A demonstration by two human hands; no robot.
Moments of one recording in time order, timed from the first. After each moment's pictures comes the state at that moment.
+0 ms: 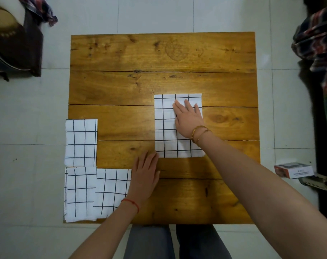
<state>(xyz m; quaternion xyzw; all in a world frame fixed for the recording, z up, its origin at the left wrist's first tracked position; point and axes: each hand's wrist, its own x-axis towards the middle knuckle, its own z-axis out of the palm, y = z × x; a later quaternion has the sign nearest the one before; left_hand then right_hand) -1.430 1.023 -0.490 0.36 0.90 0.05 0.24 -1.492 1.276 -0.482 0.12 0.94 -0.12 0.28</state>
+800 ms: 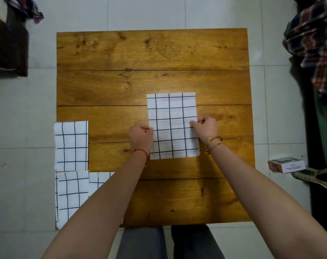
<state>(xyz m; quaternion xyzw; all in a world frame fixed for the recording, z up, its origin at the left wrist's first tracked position) -1.524 1.126 -0.497 -0.11 0.90 0.33 0.26 -1.443 1.306 -0.487 0.54 0.71 -0.44 0.08</state>
